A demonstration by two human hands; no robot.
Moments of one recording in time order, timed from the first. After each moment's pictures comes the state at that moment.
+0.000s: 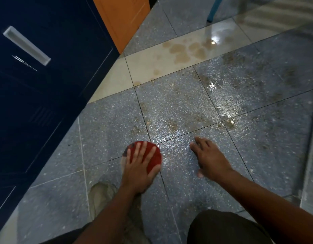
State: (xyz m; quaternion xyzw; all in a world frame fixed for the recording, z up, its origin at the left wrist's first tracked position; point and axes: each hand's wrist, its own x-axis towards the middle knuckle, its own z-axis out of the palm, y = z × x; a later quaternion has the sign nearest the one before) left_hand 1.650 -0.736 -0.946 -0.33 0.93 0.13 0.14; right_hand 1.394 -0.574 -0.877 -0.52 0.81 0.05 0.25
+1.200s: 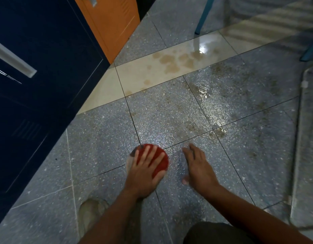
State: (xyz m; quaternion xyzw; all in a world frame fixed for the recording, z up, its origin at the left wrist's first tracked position) left_hand 1.599 -0.738 -0.947 -0.25 0.95 0.14 0.13; right_hand 1.416 -0.581 -0.887 -0.43 0.87 -0.07 0.25
